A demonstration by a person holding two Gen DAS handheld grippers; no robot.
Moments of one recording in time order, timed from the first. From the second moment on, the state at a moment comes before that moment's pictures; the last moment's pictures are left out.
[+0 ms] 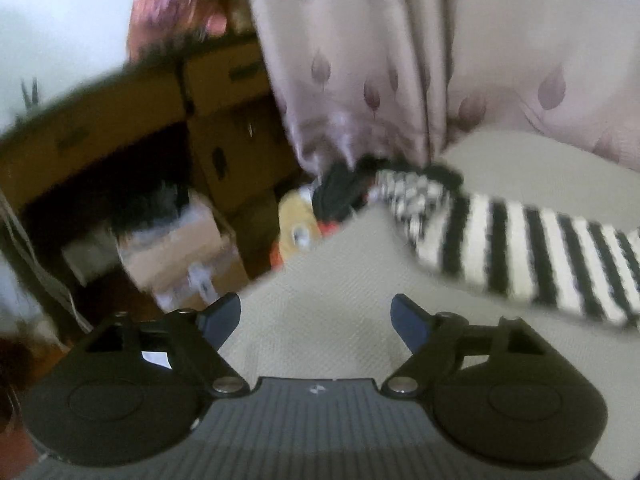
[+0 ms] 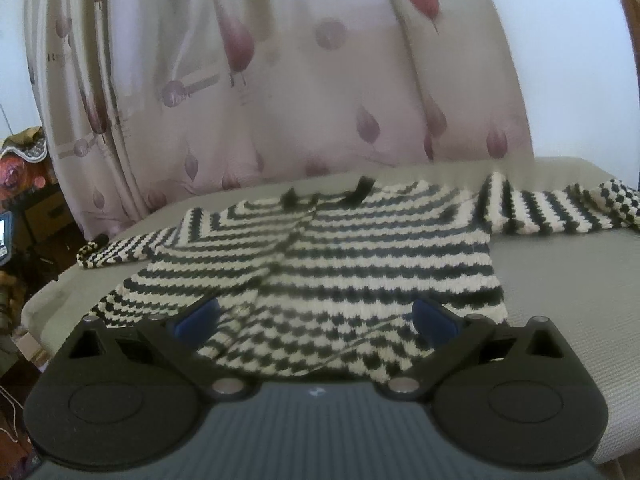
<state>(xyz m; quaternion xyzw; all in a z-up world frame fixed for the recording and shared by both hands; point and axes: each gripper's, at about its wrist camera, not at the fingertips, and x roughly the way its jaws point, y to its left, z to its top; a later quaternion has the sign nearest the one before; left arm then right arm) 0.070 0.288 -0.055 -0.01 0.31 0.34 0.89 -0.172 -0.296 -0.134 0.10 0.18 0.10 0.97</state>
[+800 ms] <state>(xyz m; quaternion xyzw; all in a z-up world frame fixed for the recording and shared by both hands) 0.052 0.300 -0.037 -0.08 0.25 0.37 0.89 -0.181 -0.323 -0.139 0.13 0.18 0.04 0.98</state>
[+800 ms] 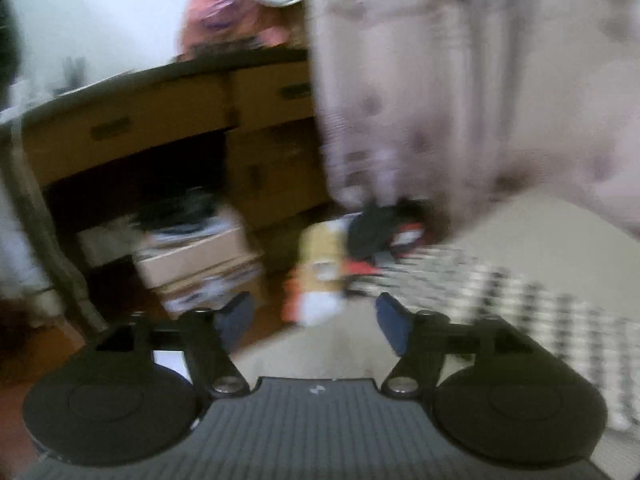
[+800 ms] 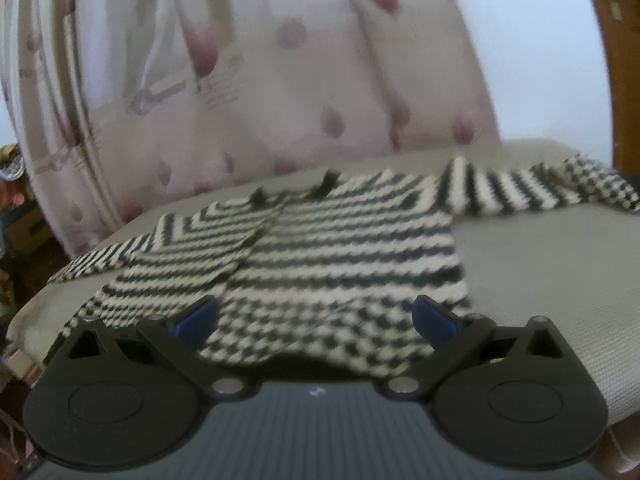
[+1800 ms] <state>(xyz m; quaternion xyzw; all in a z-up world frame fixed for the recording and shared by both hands) 0.095 0.159 -0.103 0.00 0.28 0.21 0.94 -0.039 -0.657 -0.175 0.26 0.21 -0.18 0.93</state>
